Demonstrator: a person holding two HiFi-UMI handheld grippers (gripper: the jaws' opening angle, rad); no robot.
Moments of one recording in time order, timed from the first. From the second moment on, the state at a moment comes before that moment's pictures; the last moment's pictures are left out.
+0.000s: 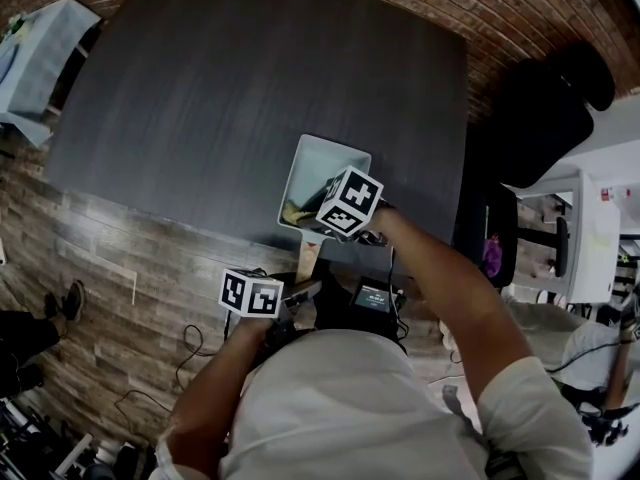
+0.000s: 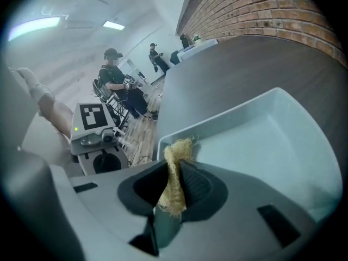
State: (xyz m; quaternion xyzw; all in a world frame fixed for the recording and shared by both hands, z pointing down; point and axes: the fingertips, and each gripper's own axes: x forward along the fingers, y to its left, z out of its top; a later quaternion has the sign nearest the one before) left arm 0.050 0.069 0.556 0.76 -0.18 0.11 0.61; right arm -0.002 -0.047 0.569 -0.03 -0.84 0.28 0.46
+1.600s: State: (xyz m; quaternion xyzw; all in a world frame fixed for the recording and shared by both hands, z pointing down) left arm 0.052 0.069 0.556 0.76 -0.18 0.09 0.62; right arm 0.057 -0.138 0.522 0.14 -0.84 -0.02 0.52
